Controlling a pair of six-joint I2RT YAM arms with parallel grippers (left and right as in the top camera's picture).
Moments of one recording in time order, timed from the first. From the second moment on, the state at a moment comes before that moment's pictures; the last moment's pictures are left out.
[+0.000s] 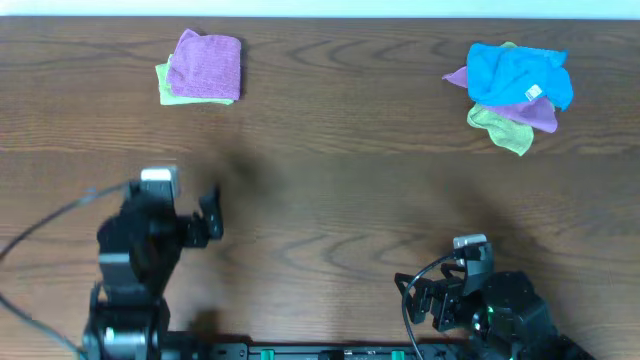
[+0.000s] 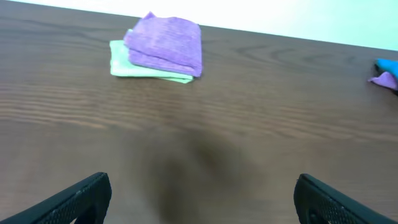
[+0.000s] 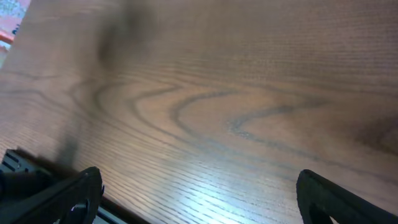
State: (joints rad) left arm 0.01 0.51 0.51 -0.45 0.14 -0.12; right arm 0.57 0.30 0.55 -0.96 -0.11 0.57
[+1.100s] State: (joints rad) left arm 0.01 0.02 0.16 -0.64 0.09 -0.03; right arm 0.57 0.30 0.55 -0.96 -0.11 0.57
